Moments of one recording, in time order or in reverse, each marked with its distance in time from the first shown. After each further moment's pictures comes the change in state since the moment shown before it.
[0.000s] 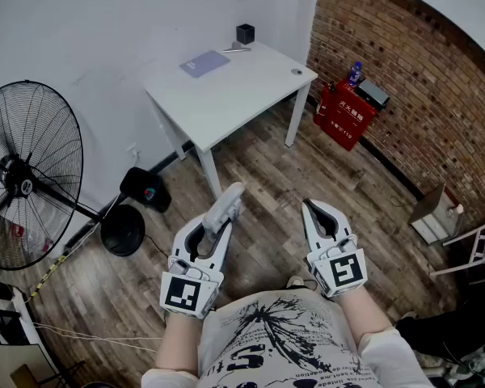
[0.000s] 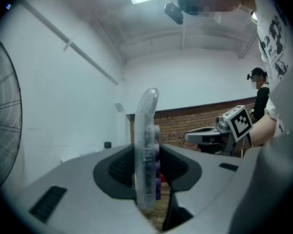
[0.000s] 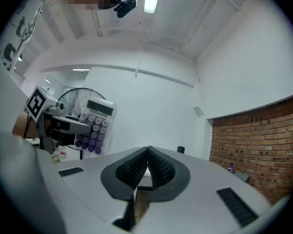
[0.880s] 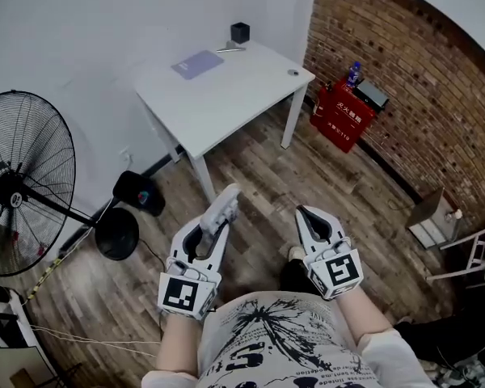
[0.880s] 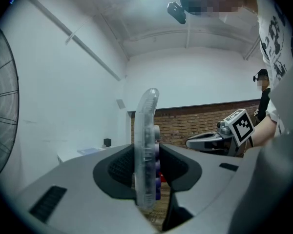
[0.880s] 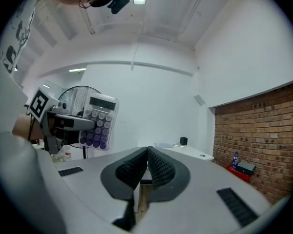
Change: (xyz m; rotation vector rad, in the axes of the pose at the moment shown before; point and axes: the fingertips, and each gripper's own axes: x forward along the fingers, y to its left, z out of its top) left arm 0.060 0.009 -0.019 -0.046 0.030 0.017; right arm 0.031 -0.040 -0.058 0.054 0.139 0.062
